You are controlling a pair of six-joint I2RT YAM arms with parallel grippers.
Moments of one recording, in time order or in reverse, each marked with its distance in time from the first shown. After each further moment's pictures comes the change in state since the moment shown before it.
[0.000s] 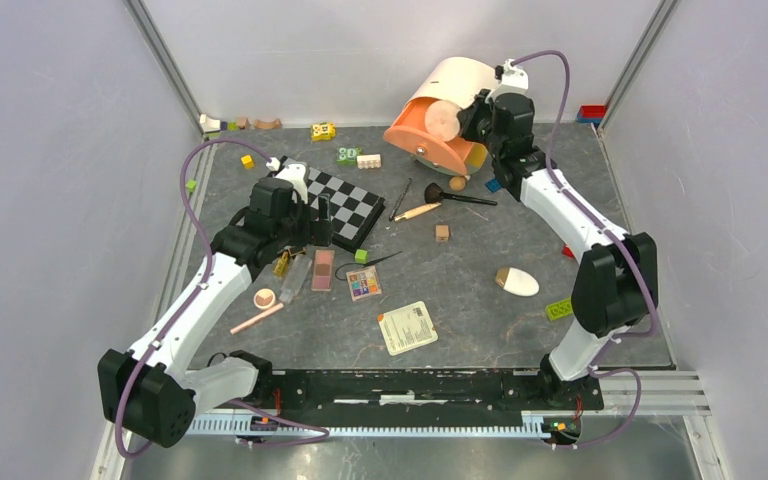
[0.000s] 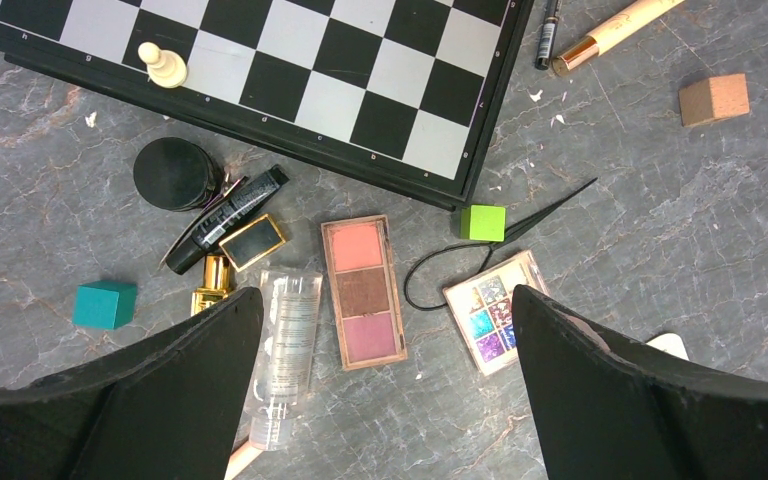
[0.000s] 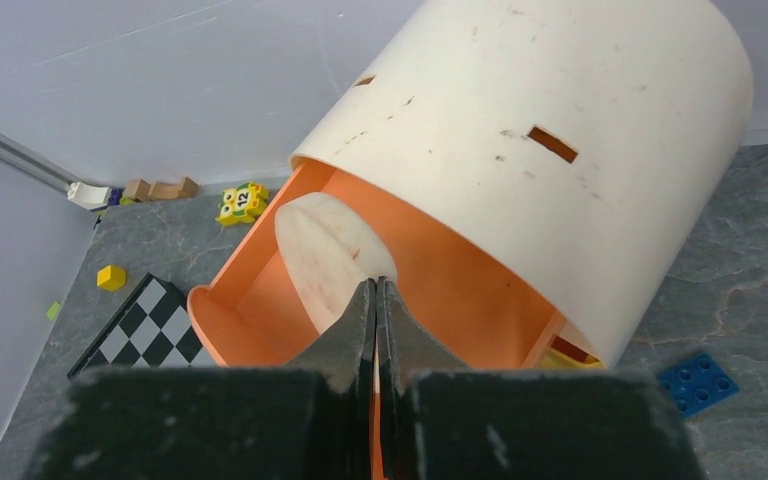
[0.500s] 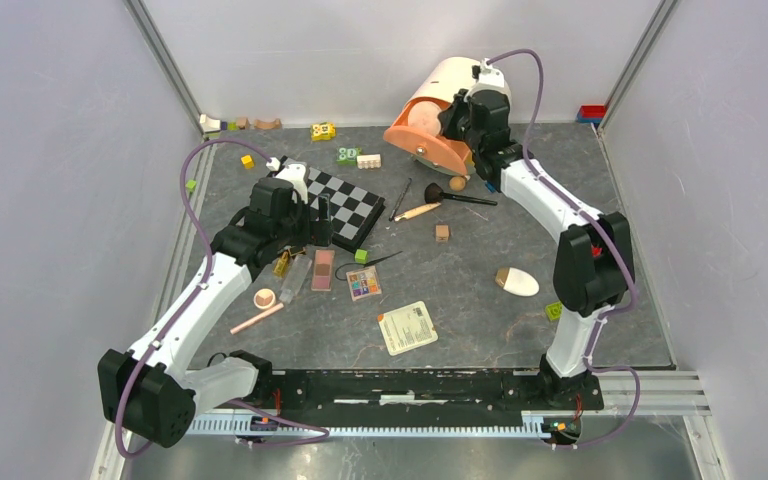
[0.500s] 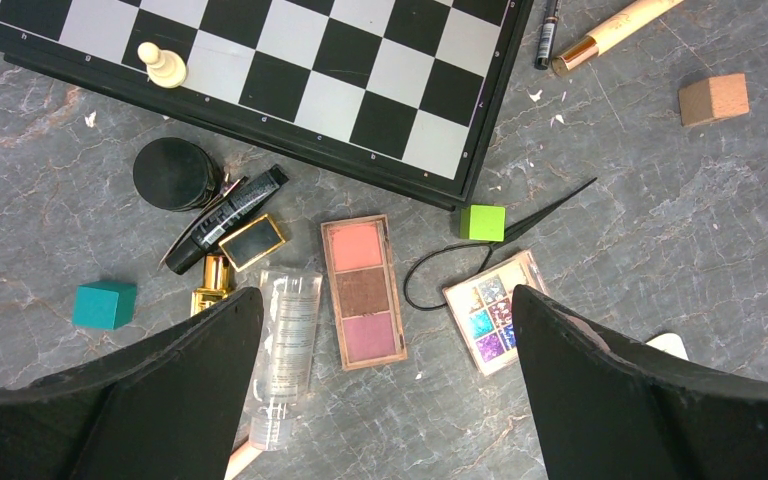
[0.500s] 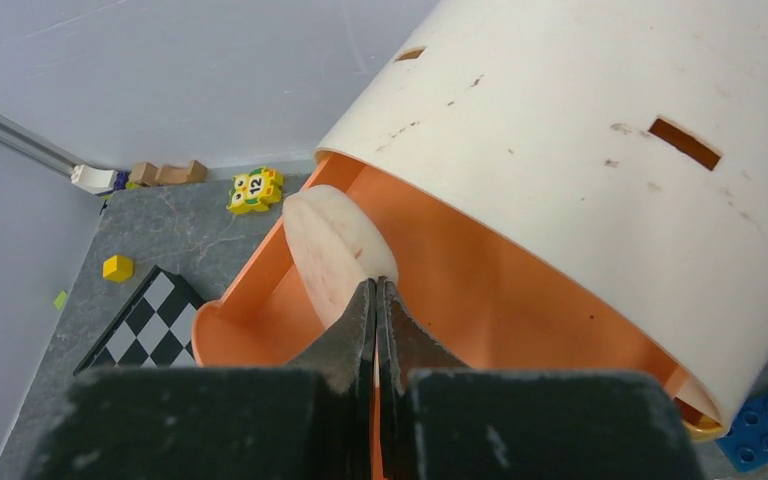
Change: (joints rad) left arm 0.000 0.000 0.000 0.000 0.001 0.000; right arm 0.050 0.156 0.123 -0.005 0.005 0.027
